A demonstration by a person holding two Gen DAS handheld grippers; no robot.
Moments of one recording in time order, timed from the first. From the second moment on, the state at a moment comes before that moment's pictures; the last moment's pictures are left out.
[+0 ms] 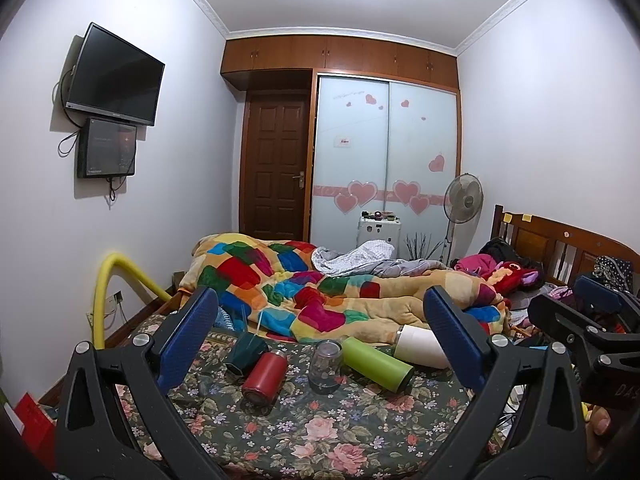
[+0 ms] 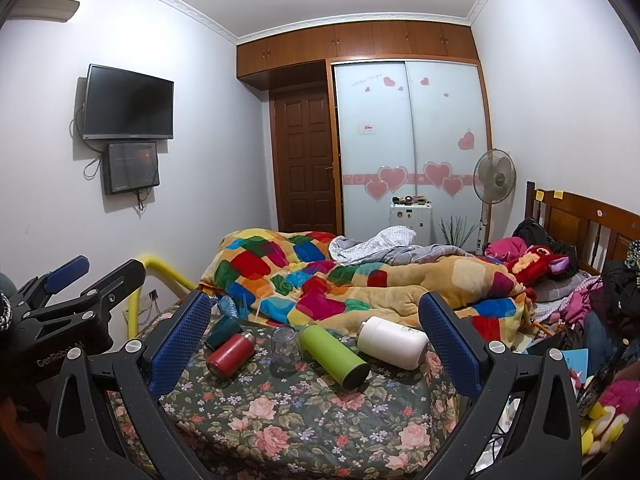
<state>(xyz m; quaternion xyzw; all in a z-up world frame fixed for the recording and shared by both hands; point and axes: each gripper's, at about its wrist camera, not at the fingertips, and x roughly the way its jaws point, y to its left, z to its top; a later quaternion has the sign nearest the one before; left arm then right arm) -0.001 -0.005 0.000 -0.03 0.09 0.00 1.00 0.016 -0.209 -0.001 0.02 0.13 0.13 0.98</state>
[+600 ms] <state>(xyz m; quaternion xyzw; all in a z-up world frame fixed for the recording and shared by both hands) -0.001 -0.003 0.000 -0.03 0.08 0.00 1.00 0.015 -0.213 0.001 0.02 0.13 0.12 0.98</state>
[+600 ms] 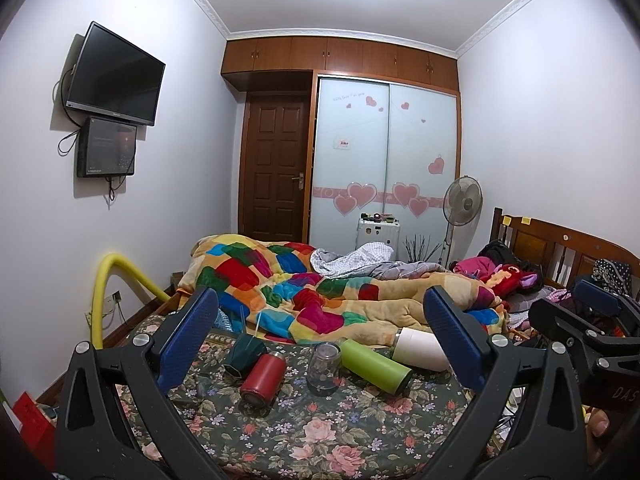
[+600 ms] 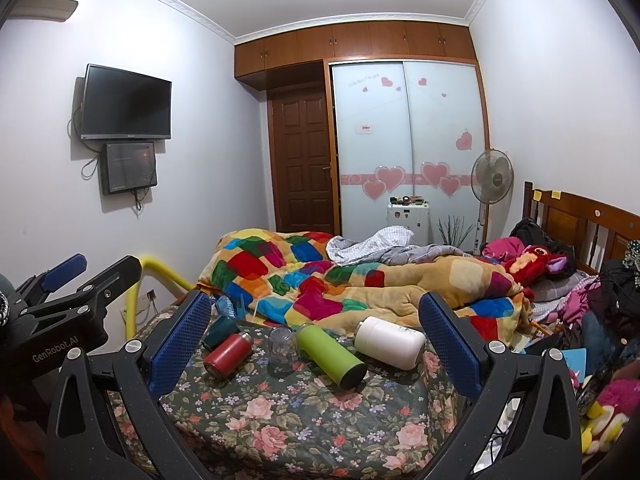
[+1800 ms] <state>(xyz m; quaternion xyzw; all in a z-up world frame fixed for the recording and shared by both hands) 0.010 0.001 -0.004 -0.03 0.09 0.01 1.00 0.027 -0.218 -0.005 0.02 0.14 0.12 0.98</state>
